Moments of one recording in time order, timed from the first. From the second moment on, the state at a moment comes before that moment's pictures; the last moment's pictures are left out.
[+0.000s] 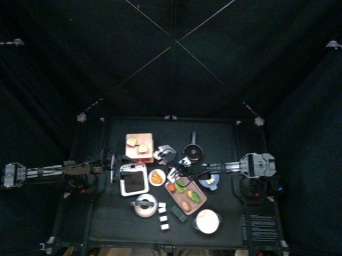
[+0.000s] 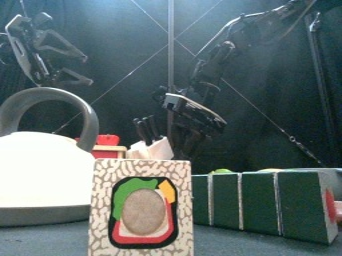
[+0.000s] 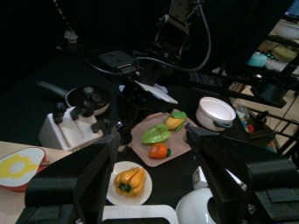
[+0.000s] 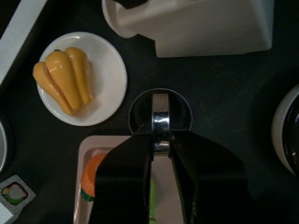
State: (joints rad) left arm 0.26 -0.88 1.24 0.67 -0.30 -0.83; right arm -0.07 0.19 0.33 -0.39 0.63 0.95
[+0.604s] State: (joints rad) left arm 0.28 -0.91 1.24 0.67 -0.33 -0.82; right arm 0.02 0.16 0.22 -0.39 0.61 0.96
